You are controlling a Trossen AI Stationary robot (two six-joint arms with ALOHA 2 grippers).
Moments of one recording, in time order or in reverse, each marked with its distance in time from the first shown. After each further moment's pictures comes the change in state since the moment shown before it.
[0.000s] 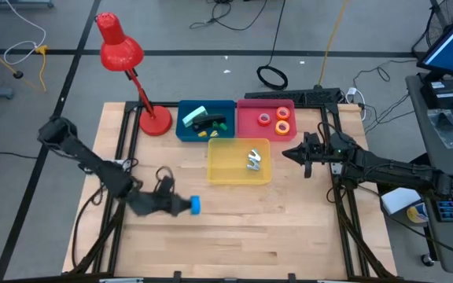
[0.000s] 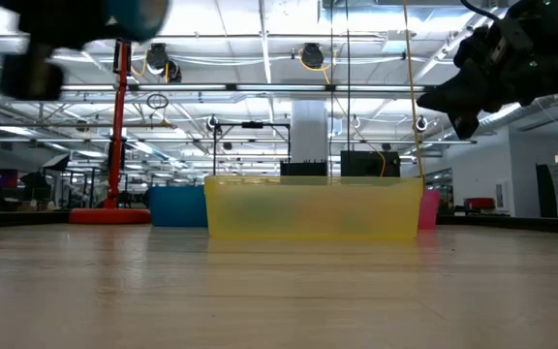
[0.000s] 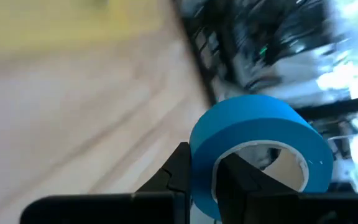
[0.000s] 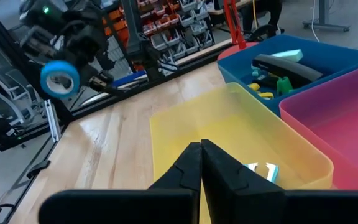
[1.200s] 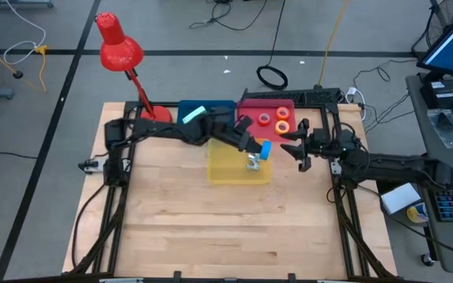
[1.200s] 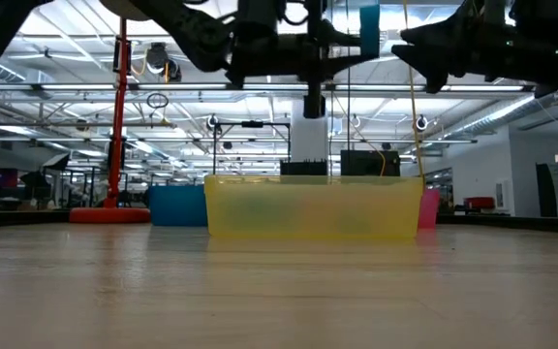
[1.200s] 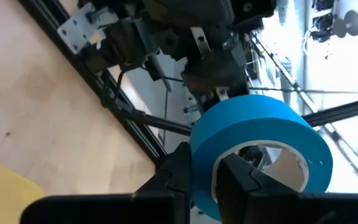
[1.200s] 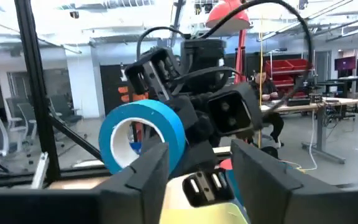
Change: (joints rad) left arm 0.869 0.760 0.787 0.294 1.232 0.344; right arm 0.000 0.256 0.000 0.661 0.007 -0.182
